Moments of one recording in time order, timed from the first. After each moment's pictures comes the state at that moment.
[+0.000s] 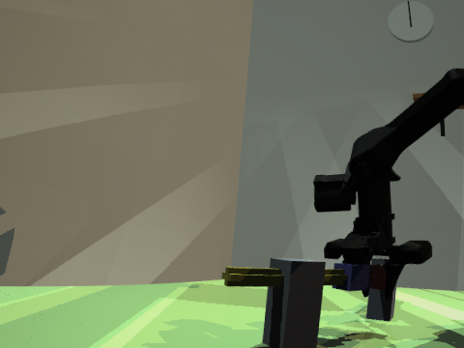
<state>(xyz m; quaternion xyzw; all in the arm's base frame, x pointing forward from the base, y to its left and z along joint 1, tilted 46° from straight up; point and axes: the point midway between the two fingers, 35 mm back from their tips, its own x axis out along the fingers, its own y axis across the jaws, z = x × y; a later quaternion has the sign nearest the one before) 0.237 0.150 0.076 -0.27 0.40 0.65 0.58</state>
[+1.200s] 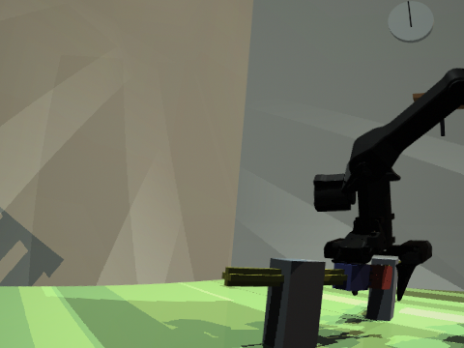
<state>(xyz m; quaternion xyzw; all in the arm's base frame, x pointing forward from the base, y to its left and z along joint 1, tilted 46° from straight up) 0.237 0.150 0.076 -0.27 0.40 0.65 0.58</state>
